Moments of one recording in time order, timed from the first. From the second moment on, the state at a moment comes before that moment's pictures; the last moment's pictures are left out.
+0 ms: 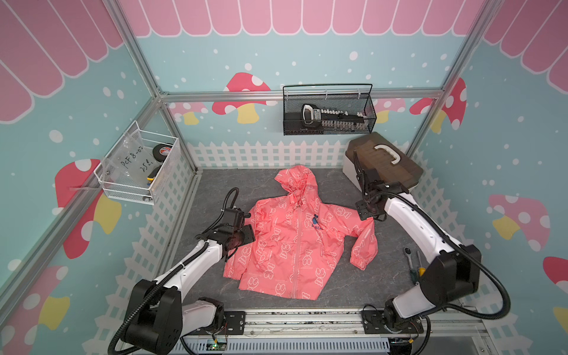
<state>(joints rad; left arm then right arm) -0.26 1.25 0.70 -0.45 -0.03 -0.55 0.28 1.50 1.38 -1.06 0.34 0.02</state>
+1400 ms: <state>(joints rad) -0.03 1.52 1.24 -0.72 -0.36 -0.34 0.28 1.12 1.00 -0.78 -0.11 0.08</state>
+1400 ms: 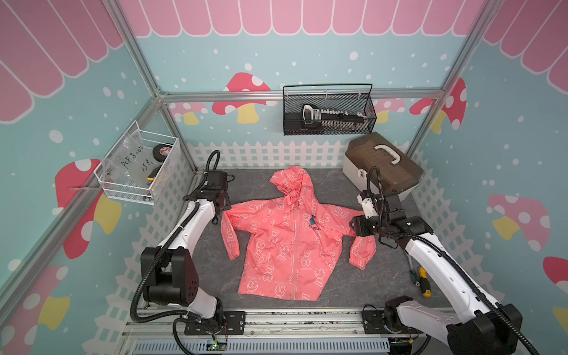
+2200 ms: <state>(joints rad) -0.54 1.37 0.78 -0.69 -0.51 -0.87 0.28 1.12 0.99 -0.77 -0.17 0.08</state>
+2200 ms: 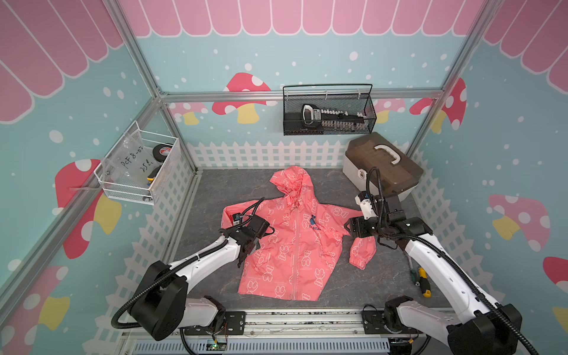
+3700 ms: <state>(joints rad) 0.15 1.34 1.02 -0.61 -0.31 -0.65 0.28 1.02 0.96 -0.78 -0.20 0.11</state>
